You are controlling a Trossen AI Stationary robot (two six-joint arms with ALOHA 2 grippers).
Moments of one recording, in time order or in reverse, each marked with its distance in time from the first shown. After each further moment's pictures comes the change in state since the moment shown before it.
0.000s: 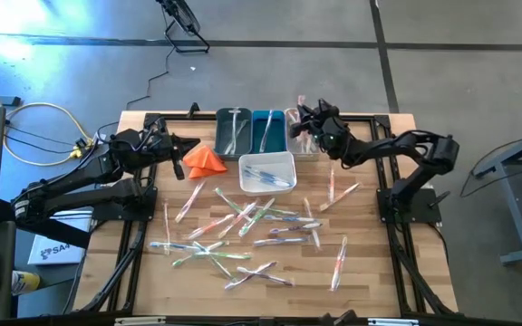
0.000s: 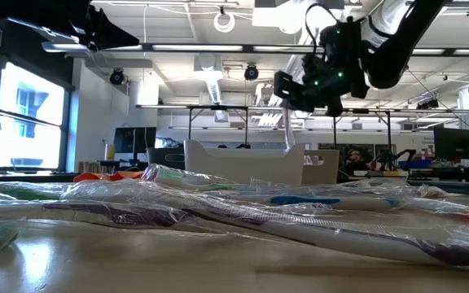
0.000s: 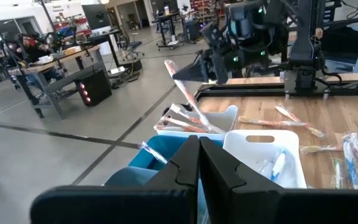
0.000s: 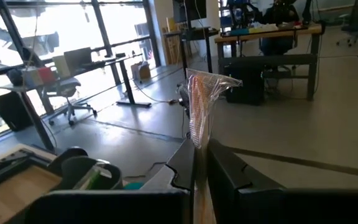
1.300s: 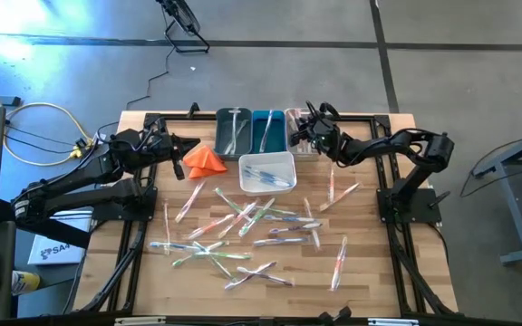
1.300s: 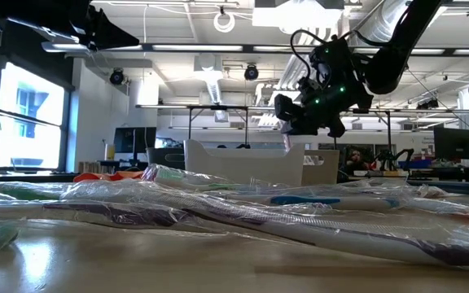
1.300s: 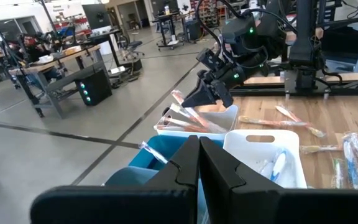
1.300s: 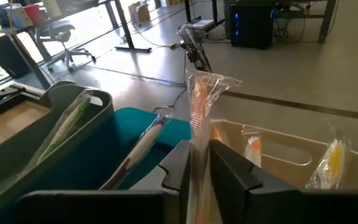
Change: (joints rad) left arm 0.000 0.000 0.000 -0.001 -0.002 0.000; right arm -0.021 0.042 0.000 -0.218 -0.088 0.137
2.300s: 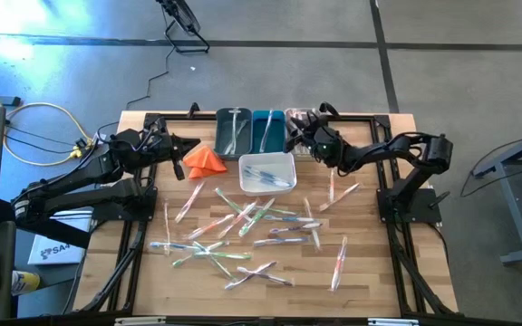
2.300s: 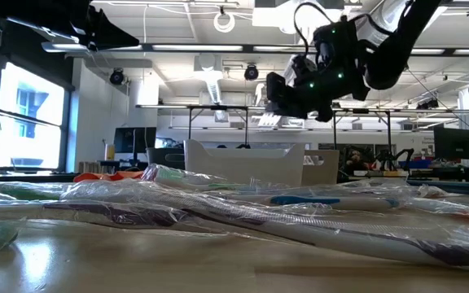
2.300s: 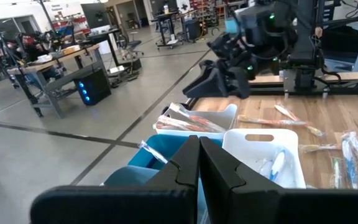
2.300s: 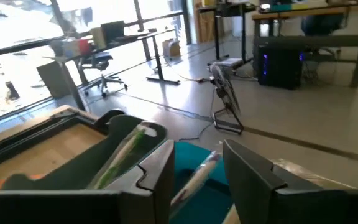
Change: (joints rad) left arm 0.000 0.000 0.000 -0.004 0.003 0.000; right arm 0.119 -0.011 0.000 0.187 0.024 -0.130
